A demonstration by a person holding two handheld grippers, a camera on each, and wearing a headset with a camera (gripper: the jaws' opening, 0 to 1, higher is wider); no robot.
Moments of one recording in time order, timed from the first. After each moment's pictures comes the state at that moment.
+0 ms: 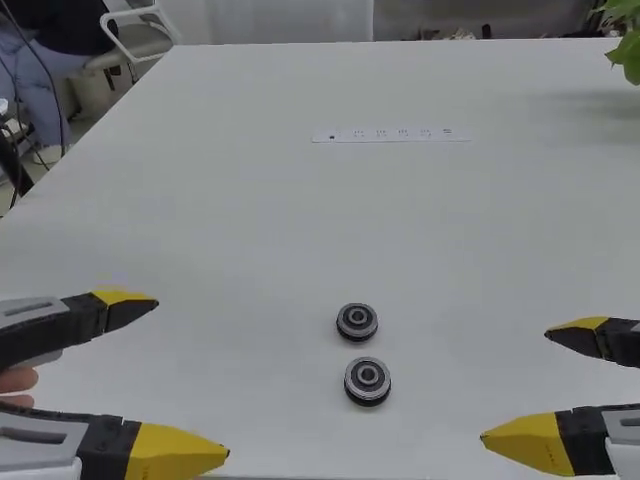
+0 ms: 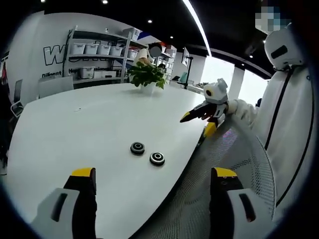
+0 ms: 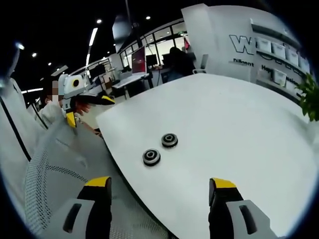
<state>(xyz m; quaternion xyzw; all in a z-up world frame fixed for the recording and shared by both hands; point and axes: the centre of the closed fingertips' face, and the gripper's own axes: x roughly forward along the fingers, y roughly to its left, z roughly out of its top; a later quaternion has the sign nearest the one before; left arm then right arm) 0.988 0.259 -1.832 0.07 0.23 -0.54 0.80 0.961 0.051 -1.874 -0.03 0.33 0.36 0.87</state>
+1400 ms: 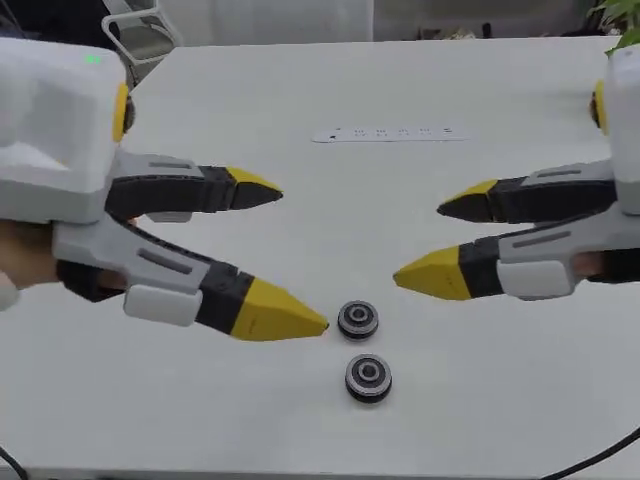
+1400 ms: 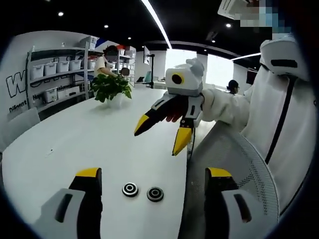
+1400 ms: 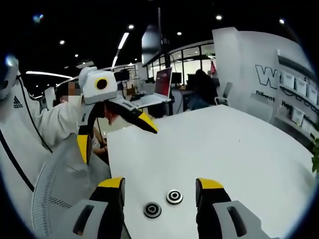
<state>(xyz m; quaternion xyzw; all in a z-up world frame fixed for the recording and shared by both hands) 1.021 0.169 -1.788 0.14 0.17 -0.67 0.71 1.033 0.124 -1.798 -0.08 0.23 0.45 0.86</state>
